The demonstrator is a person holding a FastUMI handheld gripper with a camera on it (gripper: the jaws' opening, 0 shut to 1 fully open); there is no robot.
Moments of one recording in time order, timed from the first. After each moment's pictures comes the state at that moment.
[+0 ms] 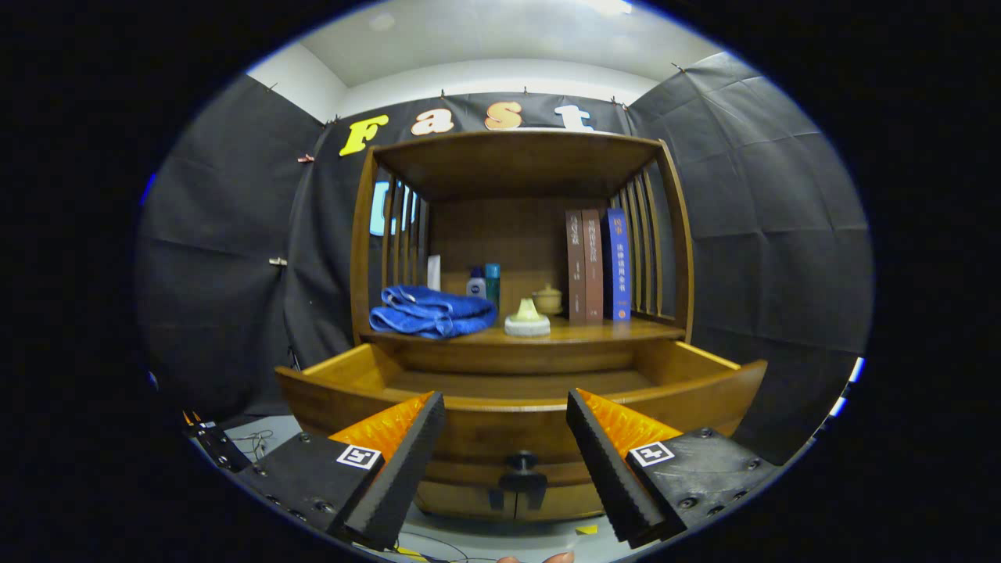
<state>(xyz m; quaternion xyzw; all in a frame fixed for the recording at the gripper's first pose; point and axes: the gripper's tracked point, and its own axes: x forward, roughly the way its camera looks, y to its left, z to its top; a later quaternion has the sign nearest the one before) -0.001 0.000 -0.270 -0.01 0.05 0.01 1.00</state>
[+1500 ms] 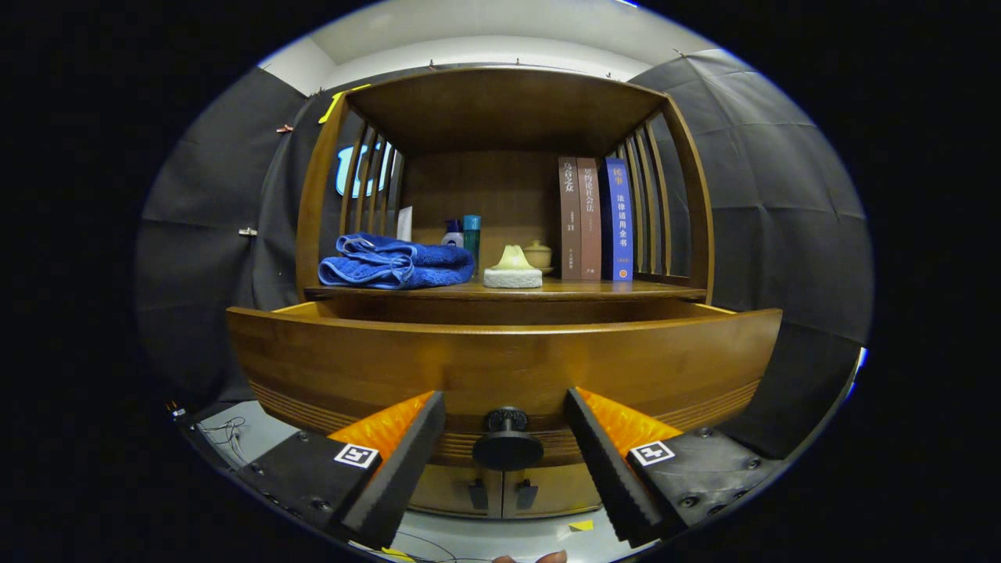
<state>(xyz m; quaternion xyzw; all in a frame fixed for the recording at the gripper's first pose) 0.091 -0.009 -0.320 -0.02 0.09 -0.02 1.00</state>
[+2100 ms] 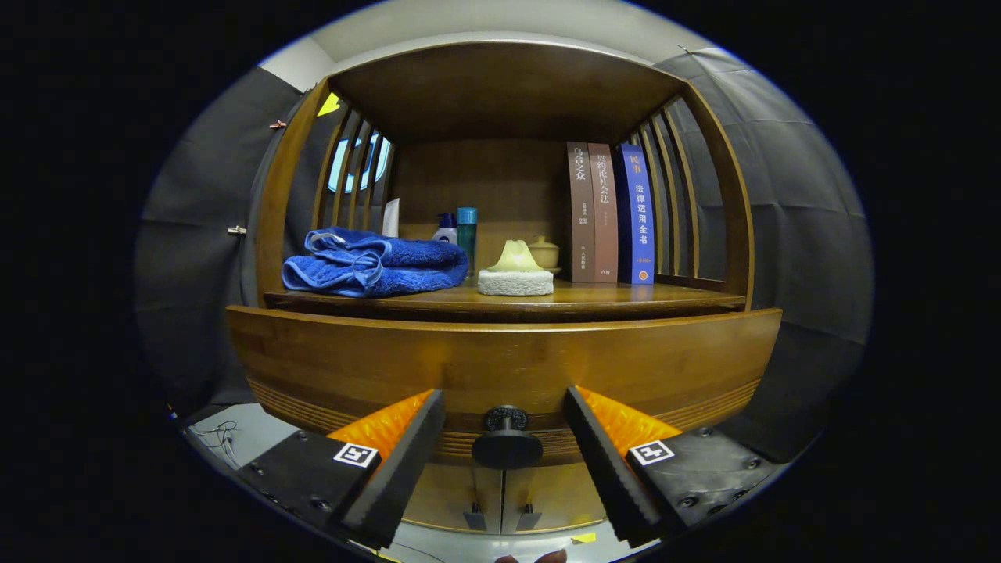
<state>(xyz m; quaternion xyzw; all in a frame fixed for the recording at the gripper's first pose) 0.158 -0.009 -0.329 -0.01 0.09 -0.02 1.00</state>
